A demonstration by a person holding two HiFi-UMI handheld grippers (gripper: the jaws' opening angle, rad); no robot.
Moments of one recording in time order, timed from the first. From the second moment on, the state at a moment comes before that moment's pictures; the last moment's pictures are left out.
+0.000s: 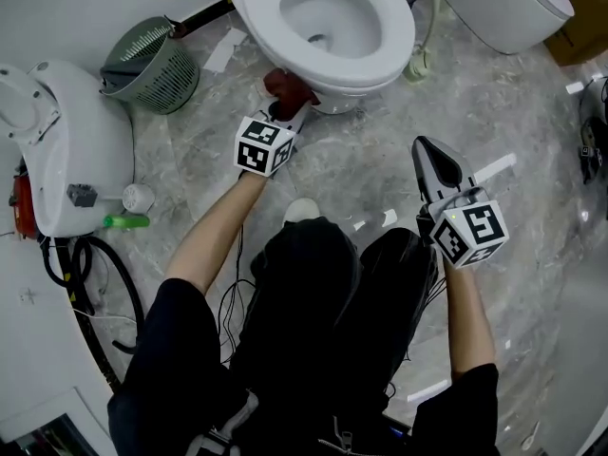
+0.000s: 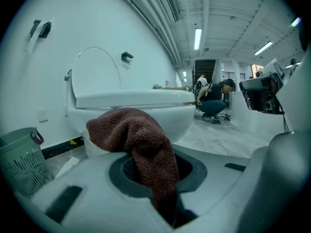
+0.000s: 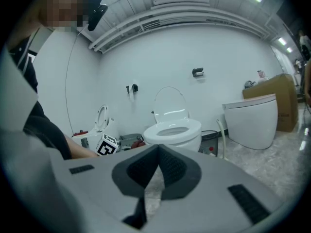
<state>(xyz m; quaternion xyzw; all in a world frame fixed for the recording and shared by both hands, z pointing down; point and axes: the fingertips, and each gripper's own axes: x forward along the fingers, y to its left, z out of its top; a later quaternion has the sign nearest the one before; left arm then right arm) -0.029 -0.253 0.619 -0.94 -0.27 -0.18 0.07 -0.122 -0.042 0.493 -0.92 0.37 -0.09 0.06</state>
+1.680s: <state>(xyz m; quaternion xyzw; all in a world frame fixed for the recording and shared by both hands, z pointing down) 0.062 0.034 0.570 -0.93 -0.32 -0.15 -0.12 0.105 0.054 0.488 -0.86 0.47 -0.19 0.02</state>
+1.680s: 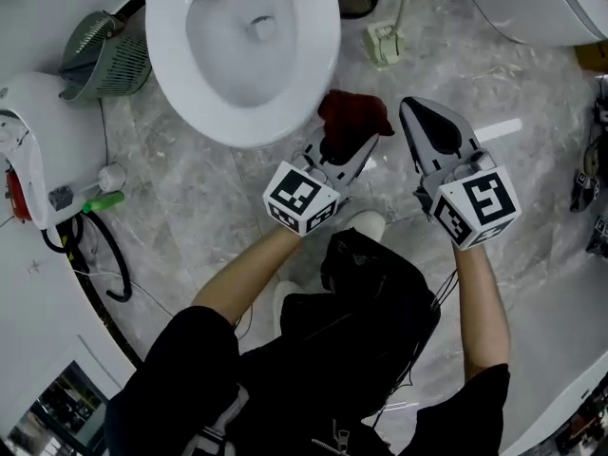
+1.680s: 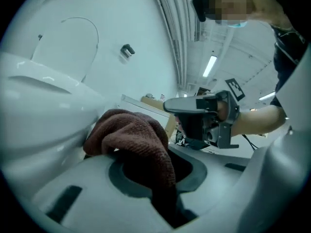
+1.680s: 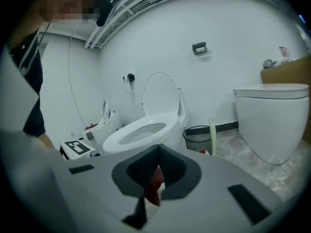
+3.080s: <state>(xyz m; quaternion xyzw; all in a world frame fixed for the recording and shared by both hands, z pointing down) 0.313 -0.016 0.545 -0.98 0.17 -0.10 -0.11 0.323 0.023 0.407 -0.55 0.83 -0.08 0.01</state>
